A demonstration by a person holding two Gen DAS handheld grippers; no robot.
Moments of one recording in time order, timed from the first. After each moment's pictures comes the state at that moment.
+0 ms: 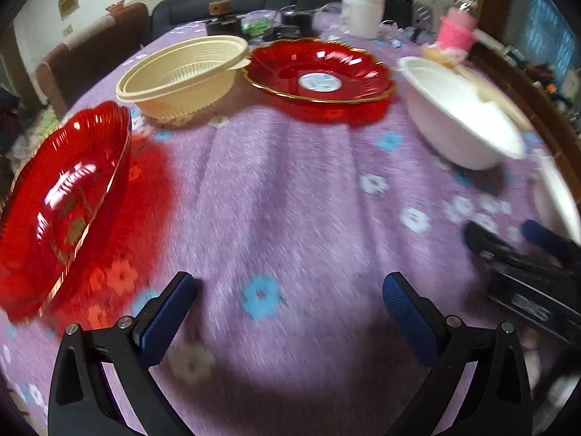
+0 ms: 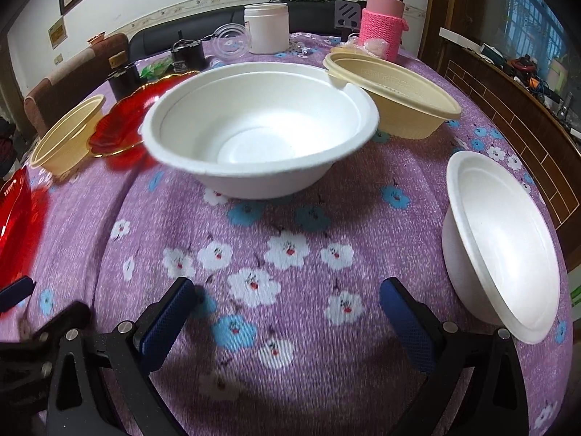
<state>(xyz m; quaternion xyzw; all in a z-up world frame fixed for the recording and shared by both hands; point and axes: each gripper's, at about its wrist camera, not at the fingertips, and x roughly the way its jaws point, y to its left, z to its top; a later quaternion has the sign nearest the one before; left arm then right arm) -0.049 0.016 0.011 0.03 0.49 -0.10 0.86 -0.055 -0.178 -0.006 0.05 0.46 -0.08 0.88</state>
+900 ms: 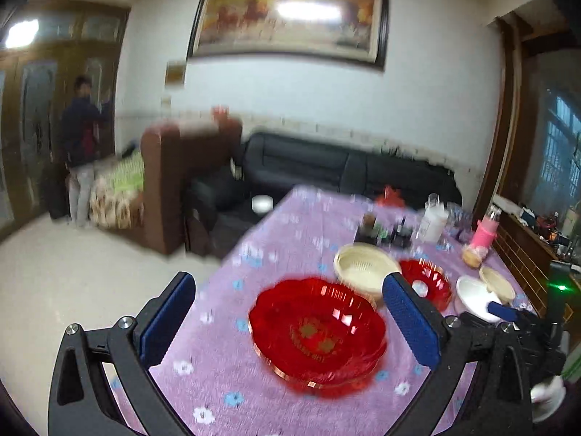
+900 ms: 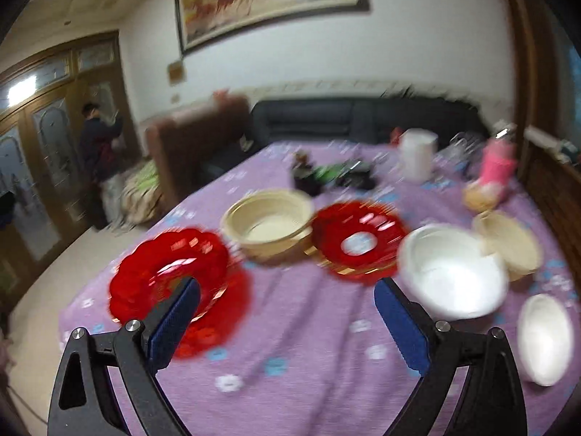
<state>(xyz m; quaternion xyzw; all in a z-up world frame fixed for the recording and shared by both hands) -0.138 0.280 0.186 -0.08 0.24 0.00 0.97 -0.083 -0.030 0.112 0.04 0.31 0.13 0.94</state>
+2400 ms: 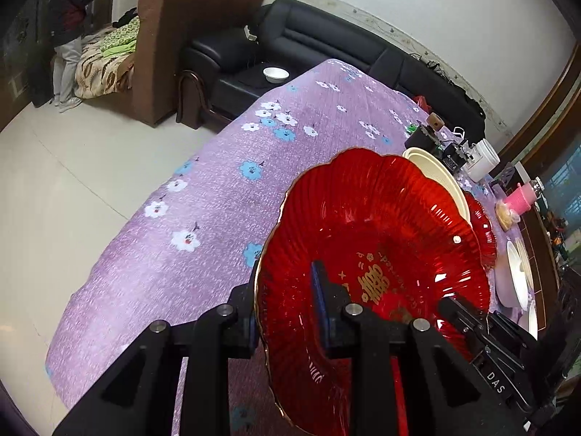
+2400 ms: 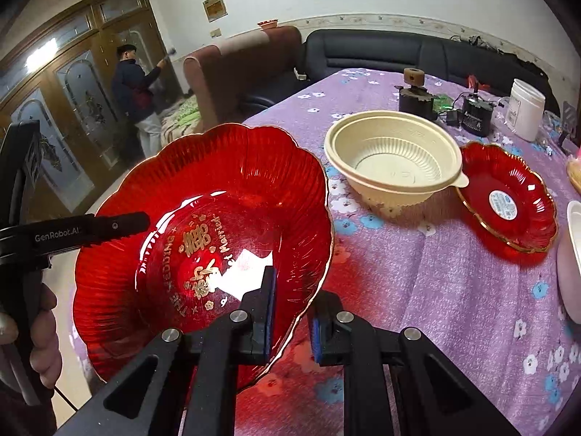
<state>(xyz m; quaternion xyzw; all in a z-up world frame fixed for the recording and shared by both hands) -0.020 0.329 0.059 -0.17 0.46 -0.01 0.87 -0.014 0.087 0.041 0.03 0.41 0.22 0.88</state>
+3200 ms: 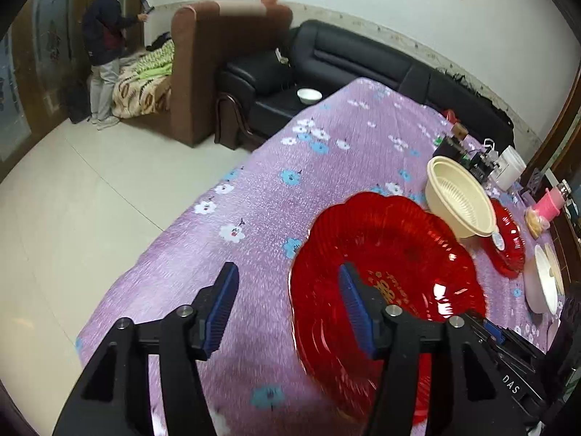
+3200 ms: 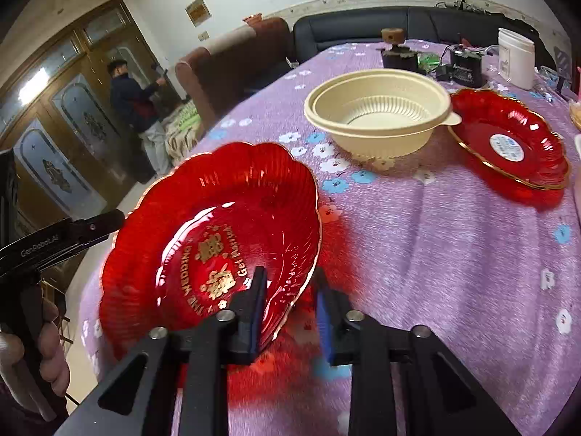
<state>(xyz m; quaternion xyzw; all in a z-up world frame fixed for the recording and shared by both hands) -0.057 0.323 0.072 -0.14 0.42 0.07 0.90 -0.027 0.062 0.015 0.09 0.43 0.22 0.87</state>
